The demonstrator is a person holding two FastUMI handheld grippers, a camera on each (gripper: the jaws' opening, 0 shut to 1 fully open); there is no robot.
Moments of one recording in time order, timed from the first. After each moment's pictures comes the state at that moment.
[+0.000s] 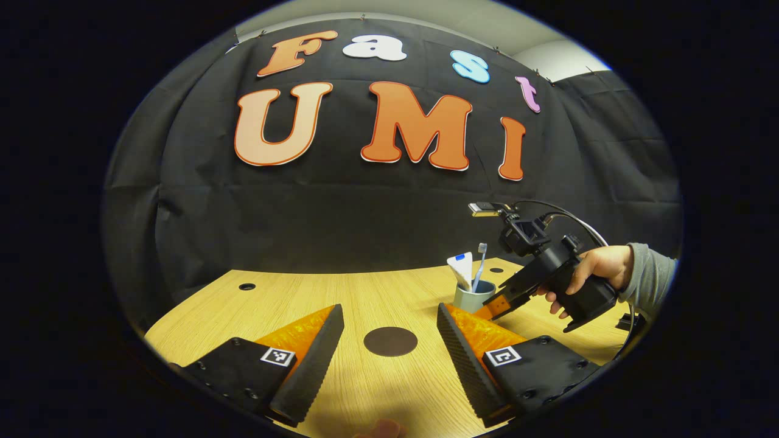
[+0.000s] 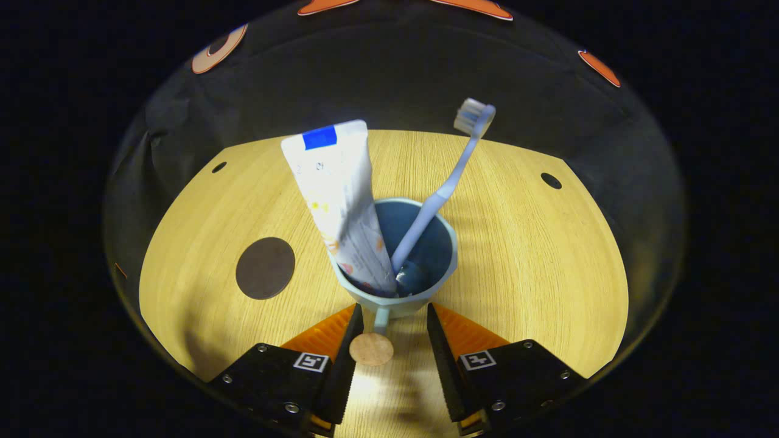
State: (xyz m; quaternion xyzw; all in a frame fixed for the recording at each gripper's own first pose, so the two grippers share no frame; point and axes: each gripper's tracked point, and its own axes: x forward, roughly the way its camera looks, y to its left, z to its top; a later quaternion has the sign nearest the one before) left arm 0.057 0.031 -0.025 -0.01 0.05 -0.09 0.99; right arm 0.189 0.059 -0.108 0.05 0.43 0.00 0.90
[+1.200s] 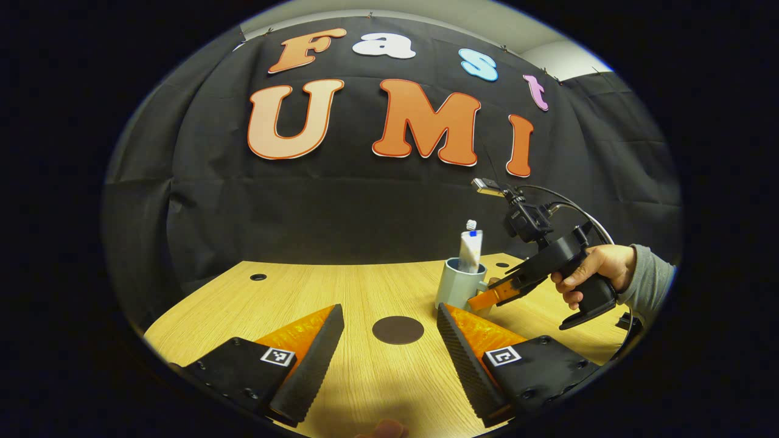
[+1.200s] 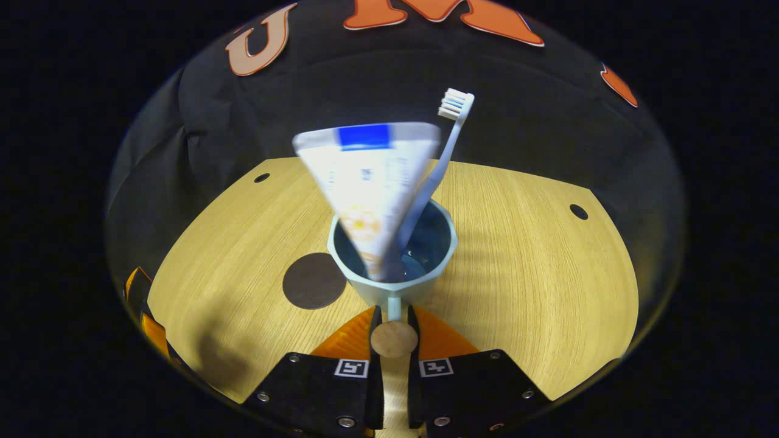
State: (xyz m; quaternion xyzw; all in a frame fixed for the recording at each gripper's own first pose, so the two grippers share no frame) left arm 0.036 0.044 -0.034 -0.01 0.06 -0.07 1.00; right arm 0.200 0.057 -0.094 0.04 0.36 0.07 0.93
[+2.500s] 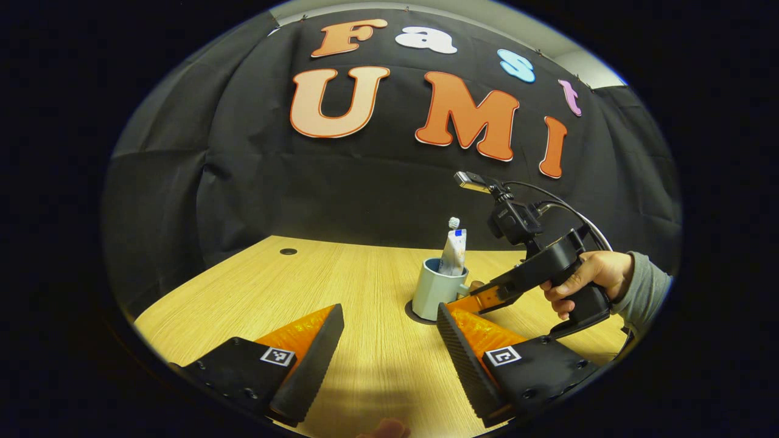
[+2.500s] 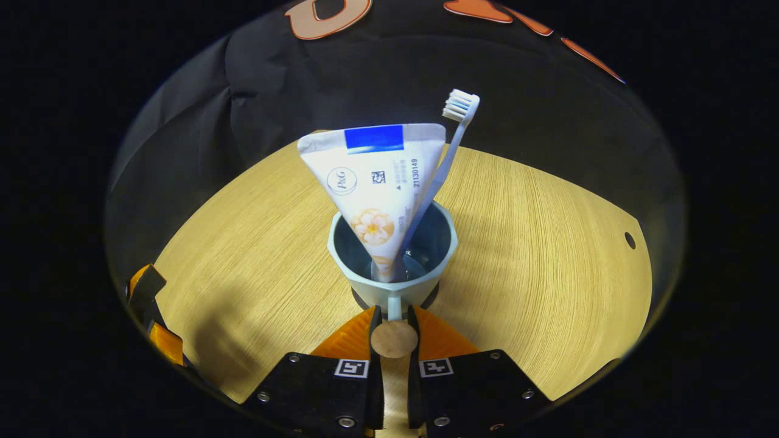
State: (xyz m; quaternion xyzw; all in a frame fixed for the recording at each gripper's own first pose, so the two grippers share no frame) left arm 0.019 0.099 -0.066 -0.06 0.10 -0.01 0.99; right arm 0.200 0.059 -0.098 -0.01 0.38 0.16 0.91
